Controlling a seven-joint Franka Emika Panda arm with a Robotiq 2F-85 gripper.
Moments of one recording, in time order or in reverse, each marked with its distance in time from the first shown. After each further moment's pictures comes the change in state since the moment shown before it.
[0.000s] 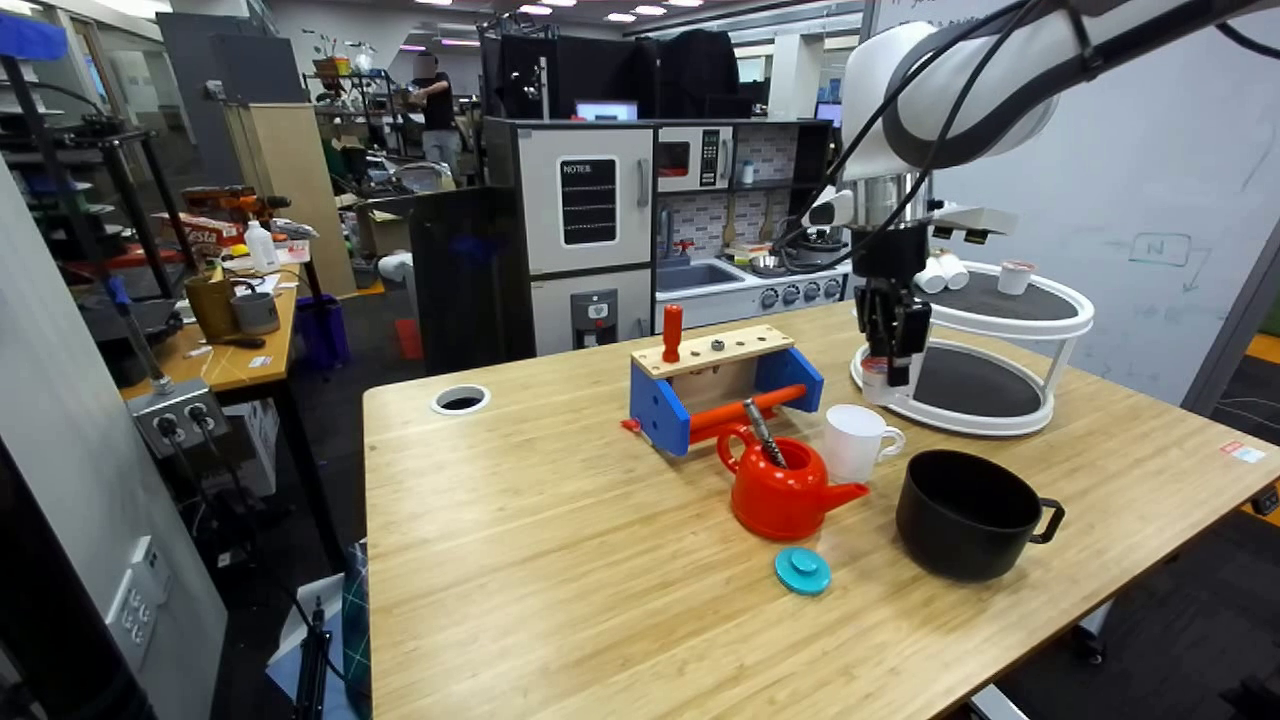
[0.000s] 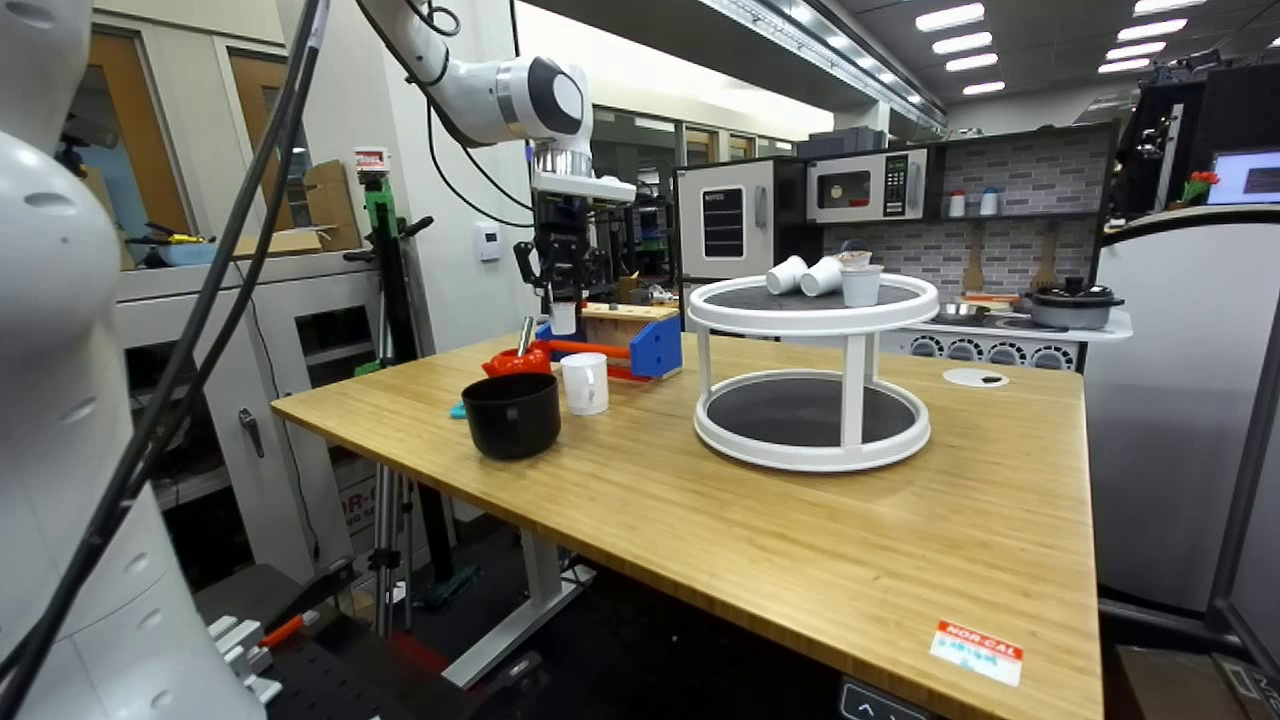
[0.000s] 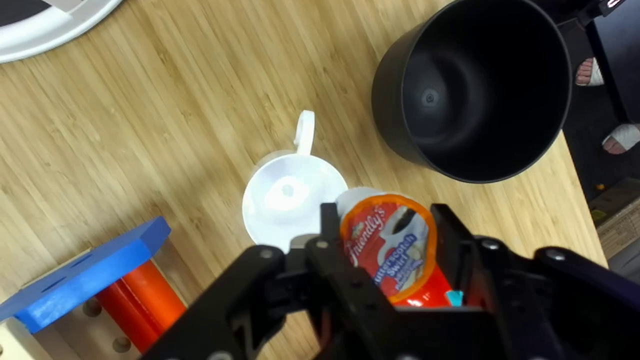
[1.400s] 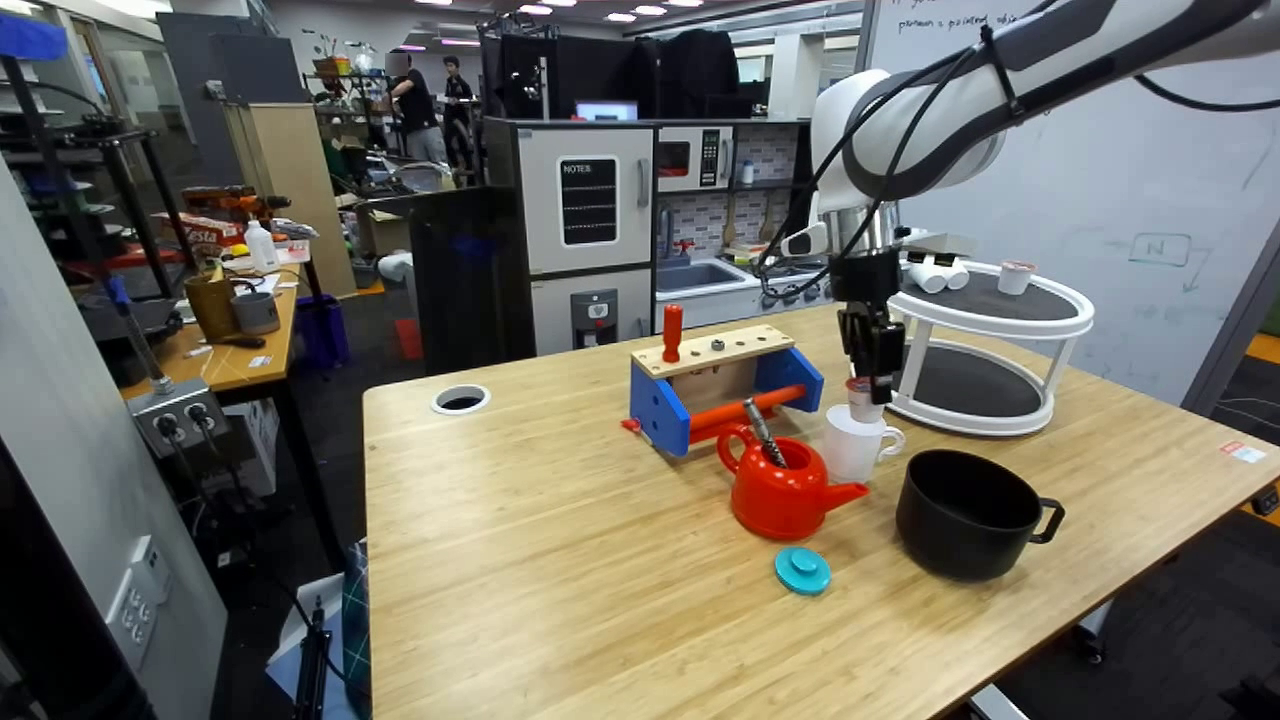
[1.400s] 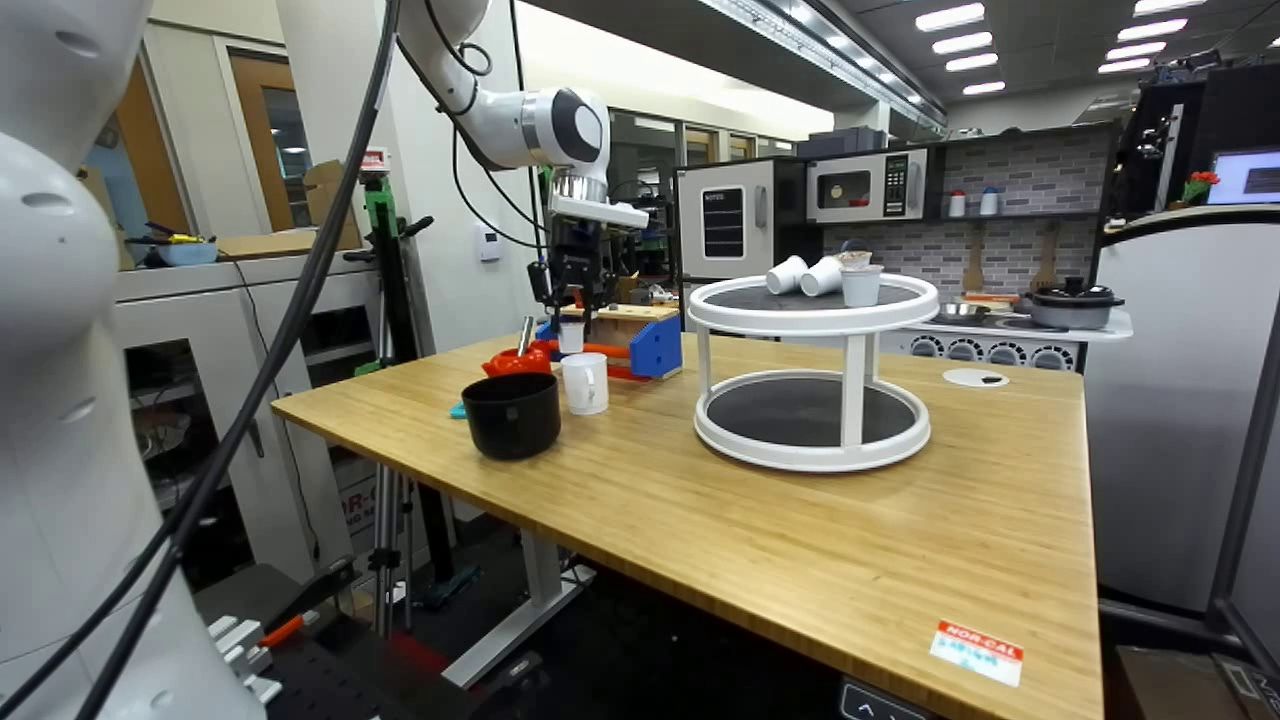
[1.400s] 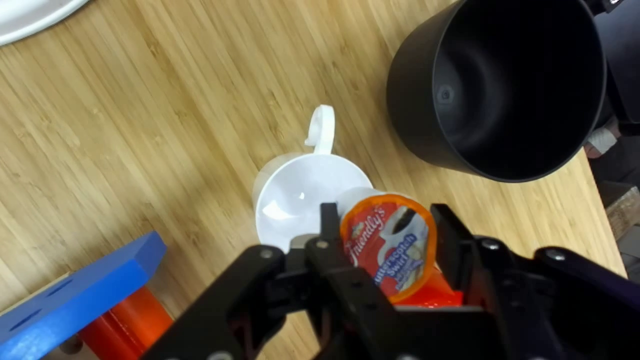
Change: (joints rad) arm -0.006 0.136 0.001 0.122 -0.001 -0.060 0.000
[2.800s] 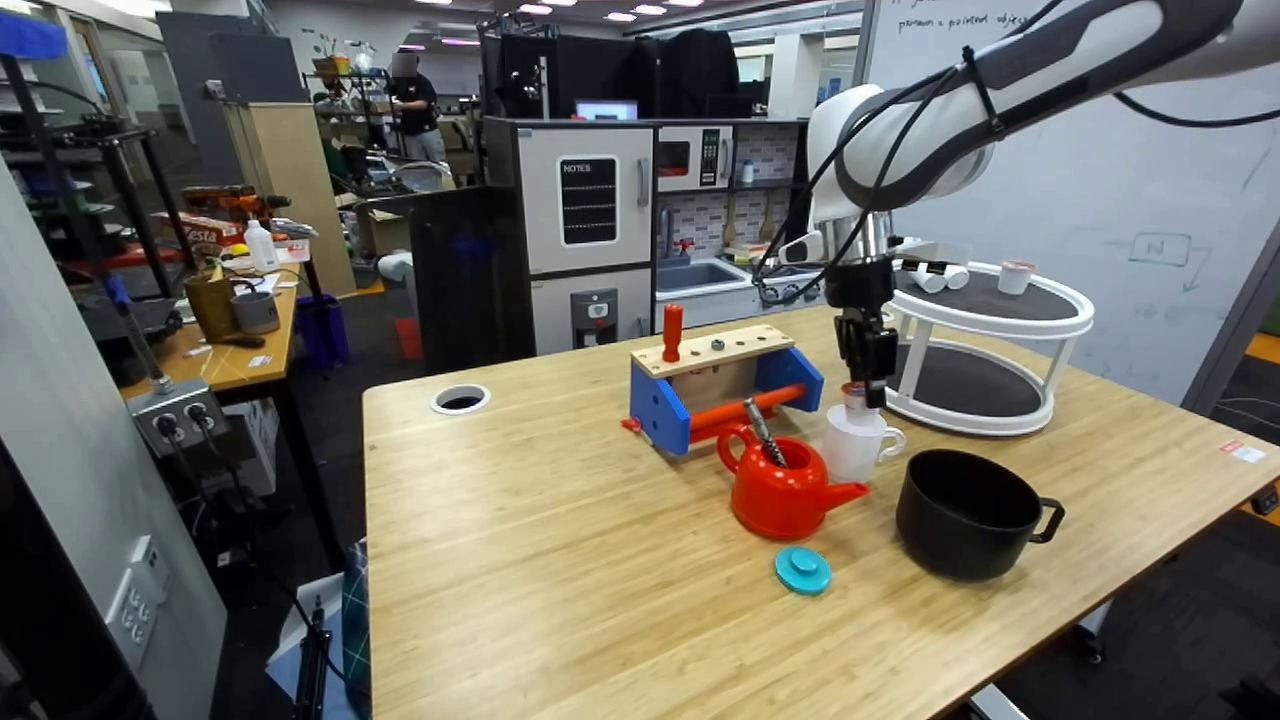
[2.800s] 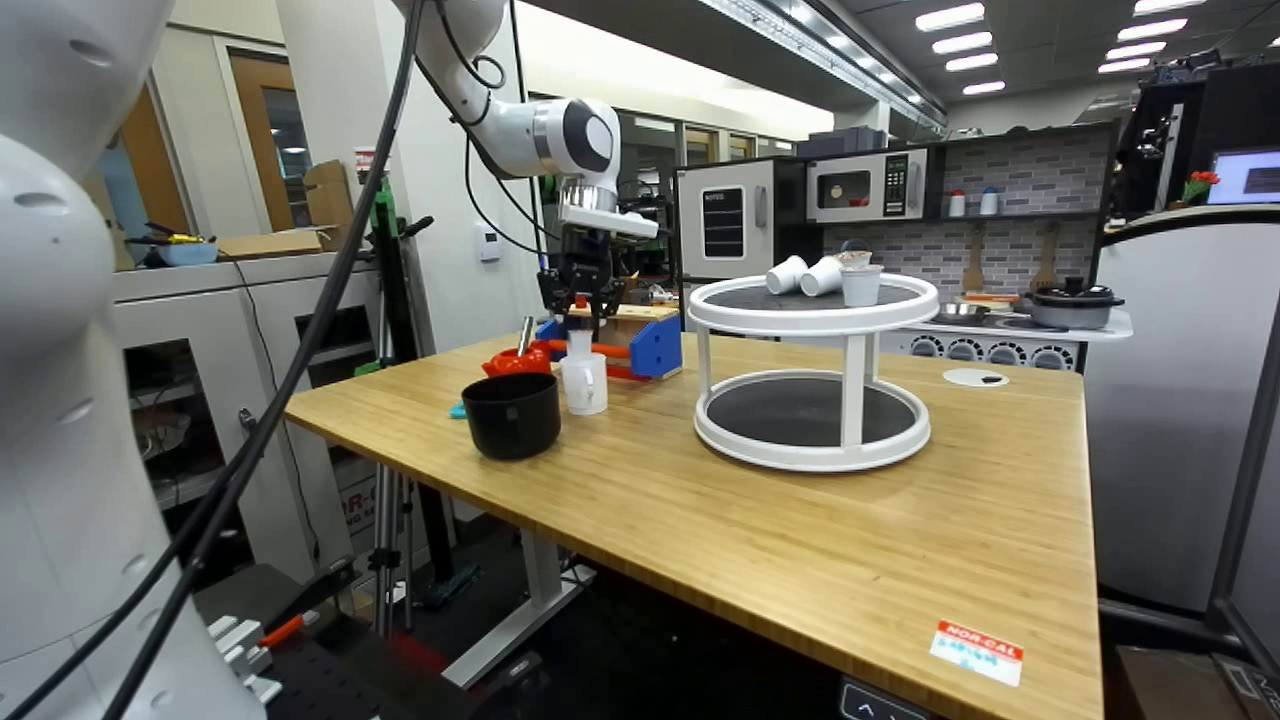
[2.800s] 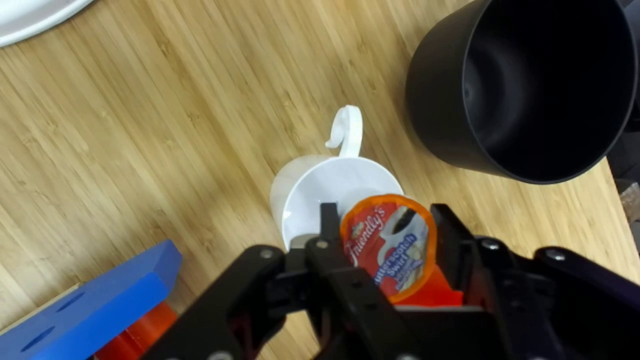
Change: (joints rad) arm -0.015 0.047 0.000 0.039 0.000 0.000 -0.007
